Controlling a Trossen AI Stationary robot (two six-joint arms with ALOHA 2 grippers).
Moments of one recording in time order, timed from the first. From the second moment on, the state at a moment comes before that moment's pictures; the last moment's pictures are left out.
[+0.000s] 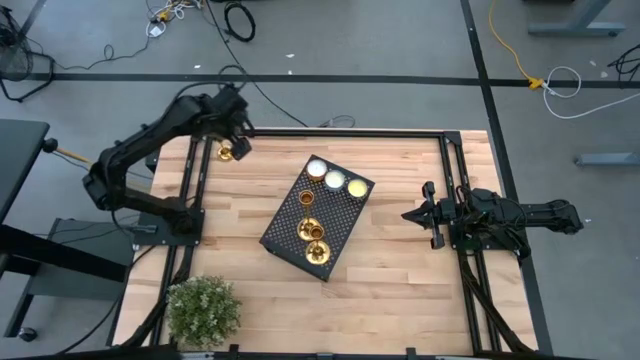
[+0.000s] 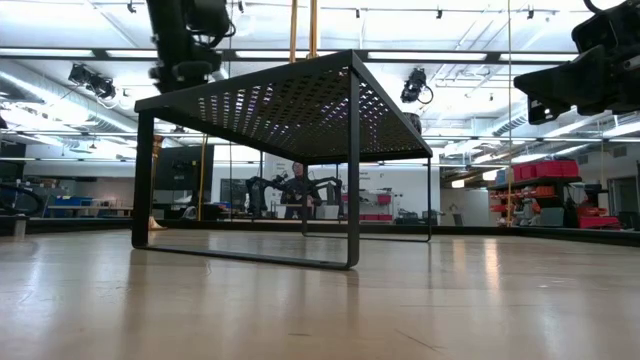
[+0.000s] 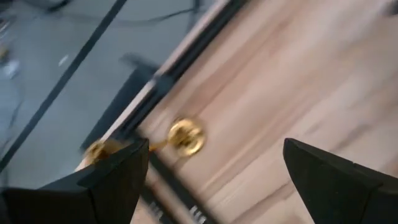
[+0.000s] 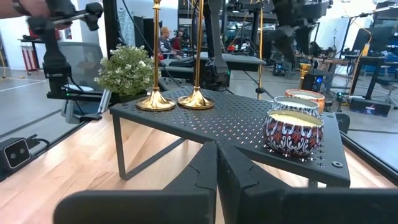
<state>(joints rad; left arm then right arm) 0.74 1.32 1.33 -1.17 -0.30 0.08 0.02 0.02 0.02 0.02 -0.06 -0.06</state>
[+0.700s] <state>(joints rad) 0.93 1.36 1.33 -1.22 -0.48 -0.27 0.02 0.02 0.02 0.02 -0.06 -0.06</state>
